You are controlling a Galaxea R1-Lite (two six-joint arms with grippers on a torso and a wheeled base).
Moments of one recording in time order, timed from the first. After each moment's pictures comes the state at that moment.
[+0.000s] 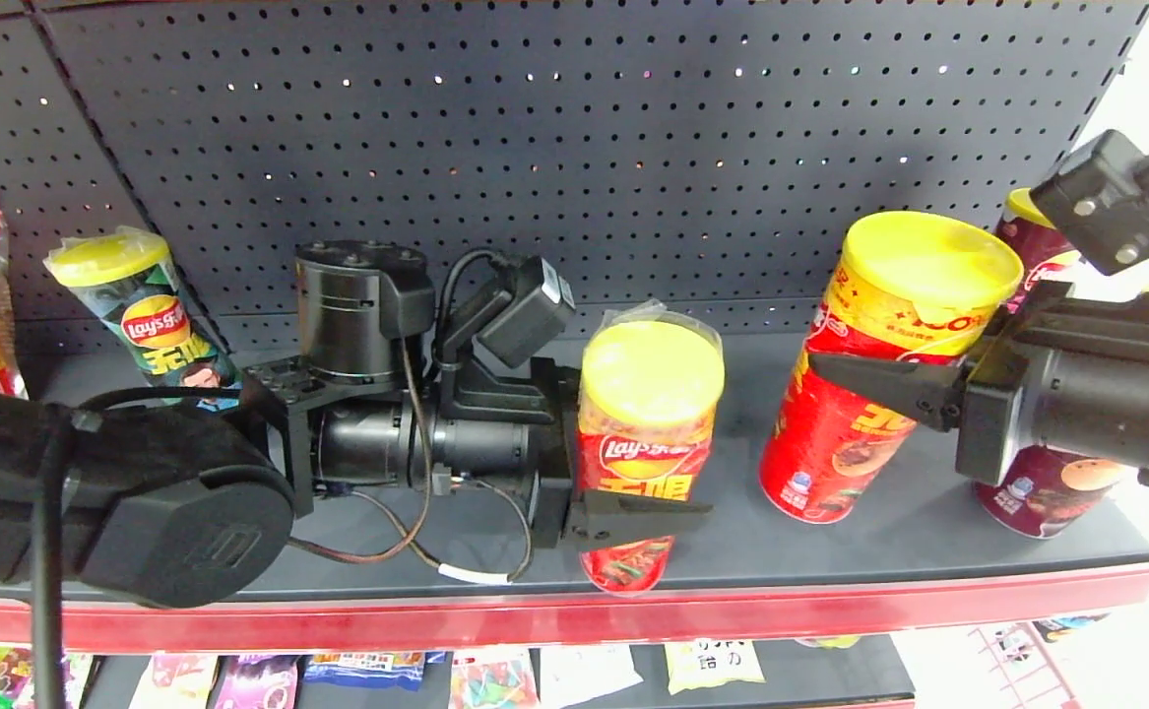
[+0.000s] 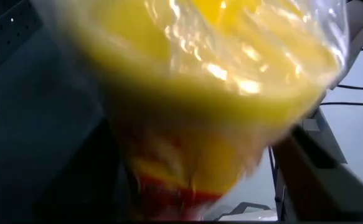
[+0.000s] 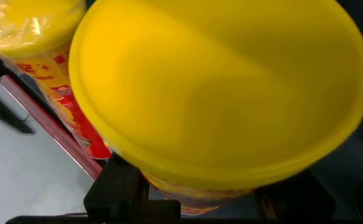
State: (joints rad) left arm -0.66 1.80 -0.93 -0.65 -0.81 0.15; right arm 0.59 1.31 -0.87 -0.21 0.06 -0.21
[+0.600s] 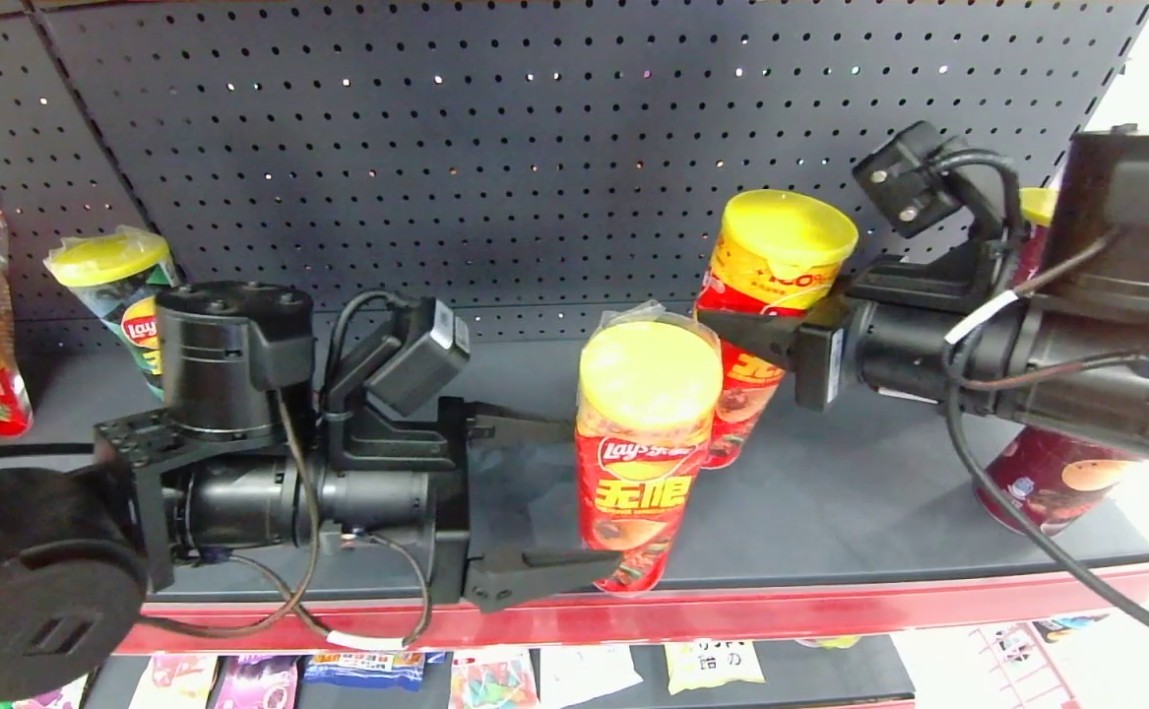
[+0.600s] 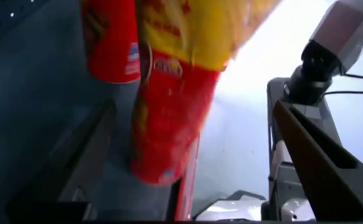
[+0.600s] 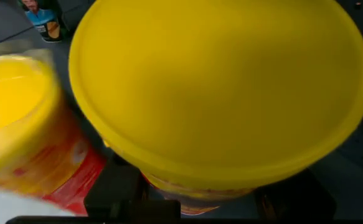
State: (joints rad) left arm -0.58 1.63 -0.70 -0.65 -0.77 0.15; right arm 0.61 1.55 -0.96 -0.44 0.11 -0.15
